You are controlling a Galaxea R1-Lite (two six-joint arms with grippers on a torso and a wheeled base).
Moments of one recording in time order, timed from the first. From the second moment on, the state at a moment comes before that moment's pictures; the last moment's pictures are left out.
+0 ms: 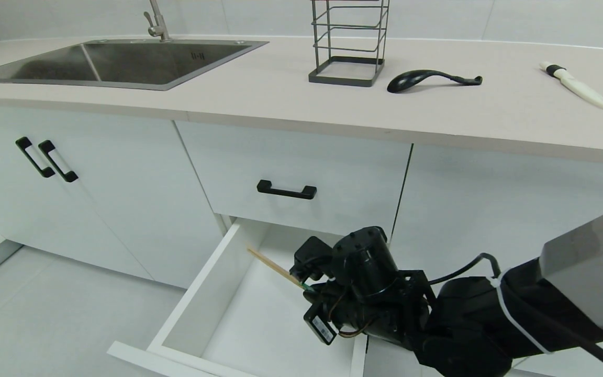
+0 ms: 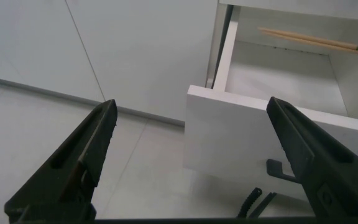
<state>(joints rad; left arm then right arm) 0.01 0.00 0.00 0.00 0.02 -0.03 0.93 2.07 -1.08 -0.48 -0.14 -0.16</state>
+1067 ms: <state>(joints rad) 0.01 0.00 0.00 0.00 0.02 -0.03 0.93 2.31 -1.45 -0.26 -0.29 -0.02</state>
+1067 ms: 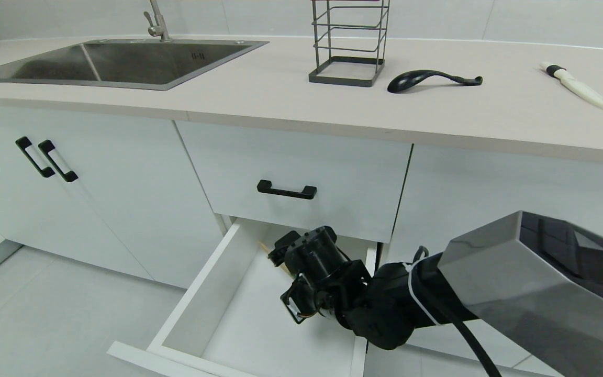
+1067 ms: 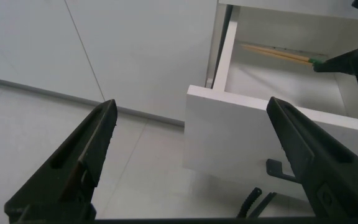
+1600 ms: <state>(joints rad) 0.01 0.00 0.00 0.00 0.02 -0.03 0.92 2.38 -1.48 -0.23 -0.37 -0.02</state>
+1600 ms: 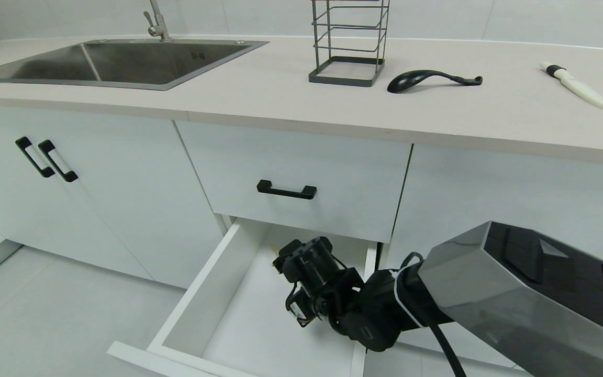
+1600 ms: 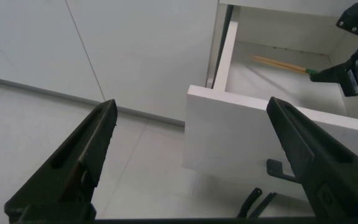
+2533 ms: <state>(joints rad) 0.01 0.00 0.00 0.00 0.02 -0.03 0.91 2.48 -1.59 -0.17 -0.39 -0.01</state>
